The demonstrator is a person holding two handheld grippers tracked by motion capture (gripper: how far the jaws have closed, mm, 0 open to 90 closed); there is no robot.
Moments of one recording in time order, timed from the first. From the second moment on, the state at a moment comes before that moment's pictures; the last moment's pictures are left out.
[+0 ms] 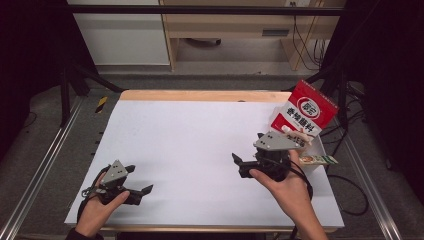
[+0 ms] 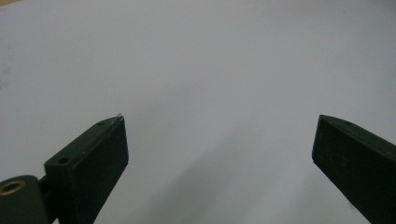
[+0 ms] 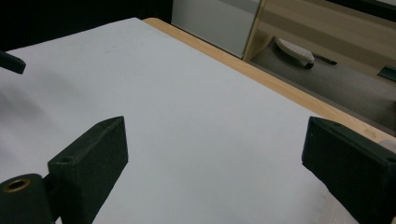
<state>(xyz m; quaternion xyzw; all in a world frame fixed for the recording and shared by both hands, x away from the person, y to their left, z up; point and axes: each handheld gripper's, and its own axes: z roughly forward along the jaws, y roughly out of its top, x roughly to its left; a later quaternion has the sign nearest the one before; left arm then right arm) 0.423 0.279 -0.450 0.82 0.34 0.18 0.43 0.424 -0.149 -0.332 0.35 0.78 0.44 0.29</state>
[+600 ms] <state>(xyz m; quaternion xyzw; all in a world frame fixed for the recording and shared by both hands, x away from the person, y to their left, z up) 0.423 0.280 -0.451 0.82 0.34 0.19 0.43 0.409 -0.148 -0.362 0.35 0.78 0.43 0.27</state>
